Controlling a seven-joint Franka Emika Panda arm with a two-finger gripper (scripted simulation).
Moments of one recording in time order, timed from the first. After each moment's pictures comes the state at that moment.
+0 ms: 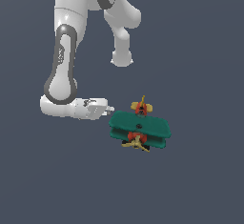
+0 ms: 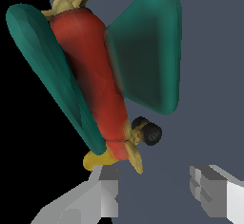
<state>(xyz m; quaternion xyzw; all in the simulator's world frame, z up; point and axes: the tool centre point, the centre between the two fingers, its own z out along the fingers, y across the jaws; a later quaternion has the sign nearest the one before) -0.035 -0.057 0.108 -0.82 0.06 0.11 0.56</state>
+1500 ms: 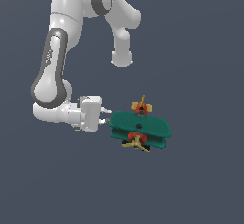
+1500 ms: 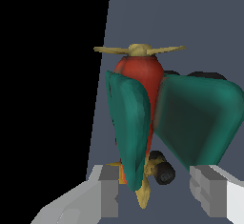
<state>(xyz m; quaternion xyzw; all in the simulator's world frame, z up) 0.011 -0.062 0.133 -0.78 -0.06 -0.03 0.62</state>
